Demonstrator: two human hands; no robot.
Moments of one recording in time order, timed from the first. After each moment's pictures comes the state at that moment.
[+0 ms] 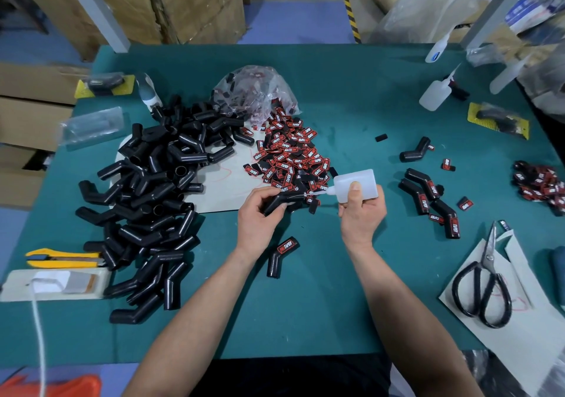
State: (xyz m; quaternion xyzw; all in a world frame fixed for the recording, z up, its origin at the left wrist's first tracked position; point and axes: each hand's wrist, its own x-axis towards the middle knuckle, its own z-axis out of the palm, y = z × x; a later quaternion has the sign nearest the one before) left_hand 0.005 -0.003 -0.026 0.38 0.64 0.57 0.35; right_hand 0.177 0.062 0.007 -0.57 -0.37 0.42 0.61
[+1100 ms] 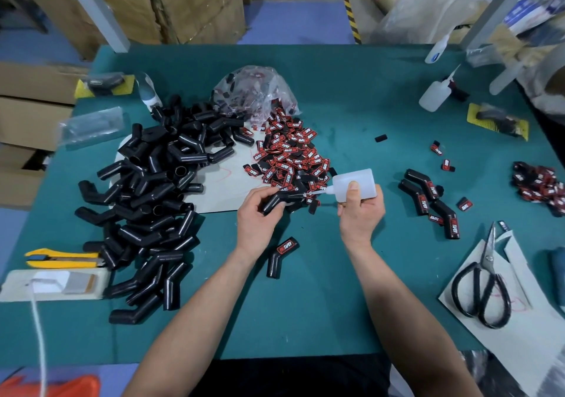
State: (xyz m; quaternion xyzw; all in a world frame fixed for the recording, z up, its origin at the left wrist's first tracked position) left_hand 0.005 -0.002 -0.025 0.37 0.65 0.56 0.35; right_hand 0.177 0.064 0.005 -0.58 -0.39 0.40 0.60
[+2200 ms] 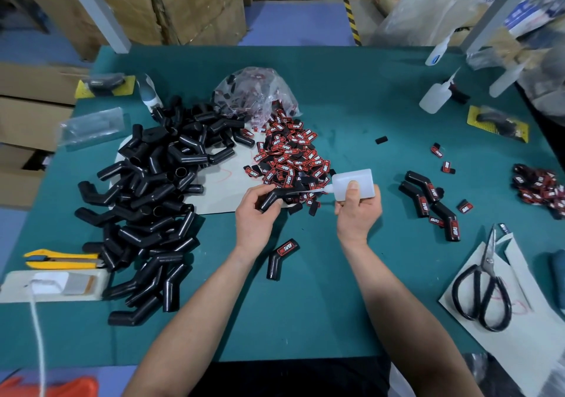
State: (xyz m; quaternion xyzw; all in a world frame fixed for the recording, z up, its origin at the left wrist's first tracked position) left_hand 0.004 0.003 -0.018 0.32 0.67 0.56 0.36; right_hand 0.170 0.072 -0.005 -0.57 -0.37 0.40 0.61
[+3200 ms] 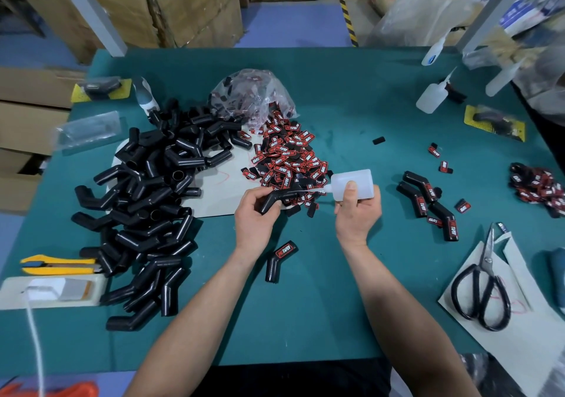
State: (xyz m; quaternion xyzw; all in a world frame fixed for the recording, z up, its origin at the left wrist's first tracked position) left_hand 0.006 0.005 -0.018 0.31 0.69 0.55 0.36; right_hand 0.173 0.074 -0.010 -0.58 -0.40 0.37 0.61
